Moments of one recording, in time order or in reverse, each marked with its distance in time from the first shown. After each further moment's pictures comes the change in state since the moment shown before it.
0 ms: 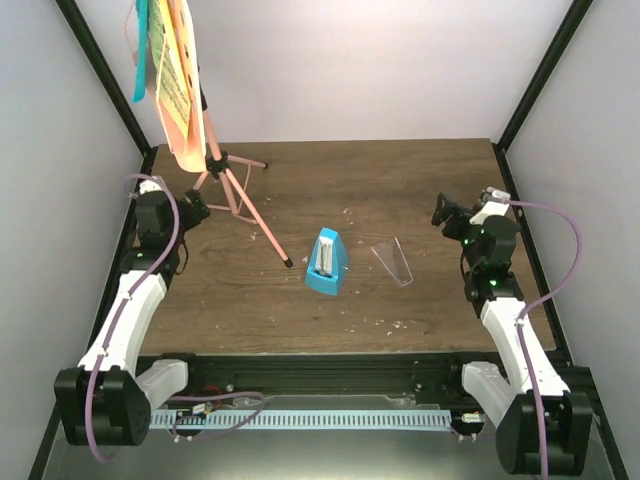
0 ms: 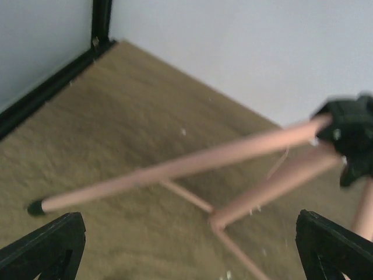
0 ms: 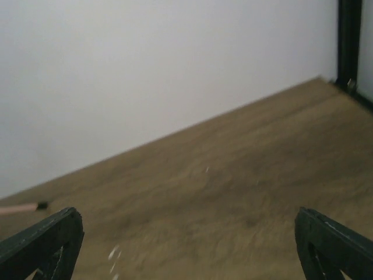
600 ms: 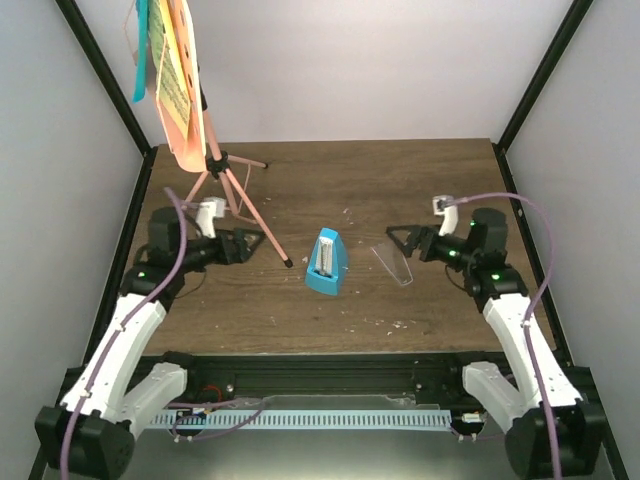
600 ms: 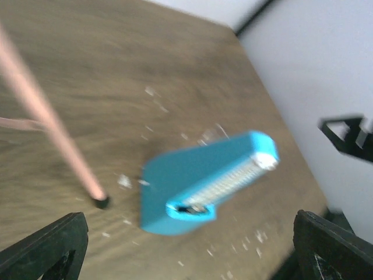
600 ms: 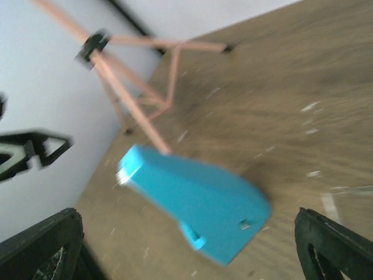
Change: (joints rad) left arm -0.129 -0.203 -0.013 -0.302 0.735 0.084; right arm 0.059 -0.041 0.141 -0.461 -0.703 0.028
